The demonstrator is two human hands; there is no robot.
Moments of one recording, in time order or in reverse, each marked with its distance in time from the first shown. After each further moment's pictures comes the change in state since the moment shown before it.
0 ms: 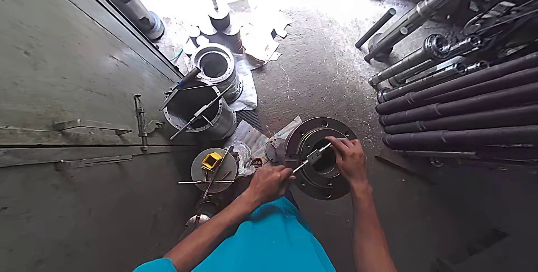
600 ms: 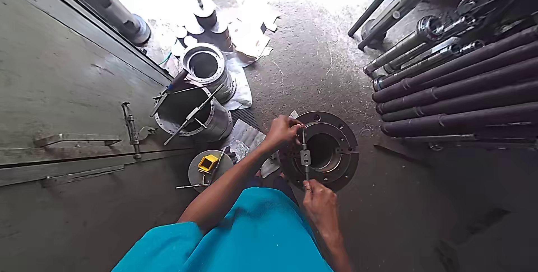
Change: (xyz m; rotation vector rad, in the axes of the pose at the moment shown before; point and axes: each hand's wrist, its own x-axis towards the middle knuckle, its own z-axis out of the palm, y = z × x) left_hand 0.141 0.001 -0.038 -0.734 -0.121 -0.426; right_hand -0.095 -0.127 0.000 0.064 -0.181 0.430
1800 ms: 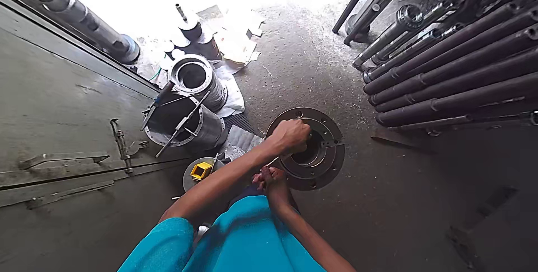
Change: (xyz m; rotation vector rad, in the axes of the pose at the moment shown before) left_hand -0.001 0.053 0.055 1.038 -0.267 0.274; right_hand 0.024 -0.058 0.041 1.334 -0.340 0.364
